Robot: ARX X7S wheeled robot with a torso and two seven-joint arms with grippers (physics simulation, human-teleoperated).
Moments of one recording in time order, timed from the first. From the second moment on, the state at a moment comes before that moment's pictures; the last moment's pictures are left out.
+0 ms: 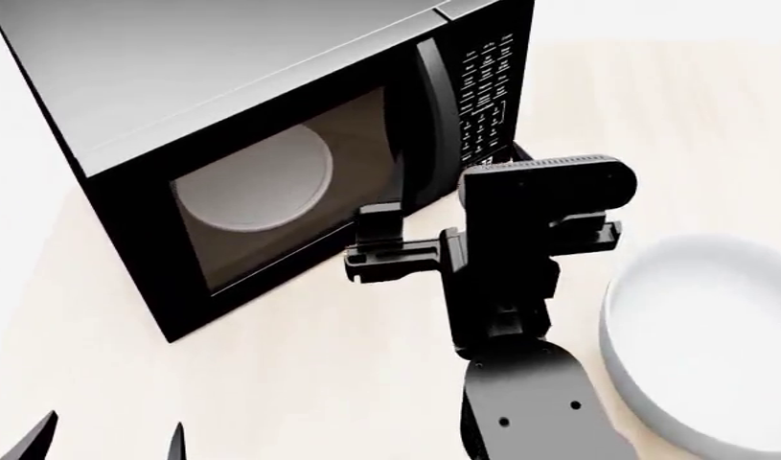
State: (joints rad) left arm 0.07 -0.20 0.23 0.27 -0.11 -0.06 -0.22; right arm 0.69 0.12 -0.24 0.01 0.24 0.45 0.13
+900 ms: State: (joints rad) left arm 0.07 -0.23 0.25 0.28 -0.14 -0.05 -0.24; right arm 0.91 0.08 -0.31 0.42 0.22 0.32 0.13
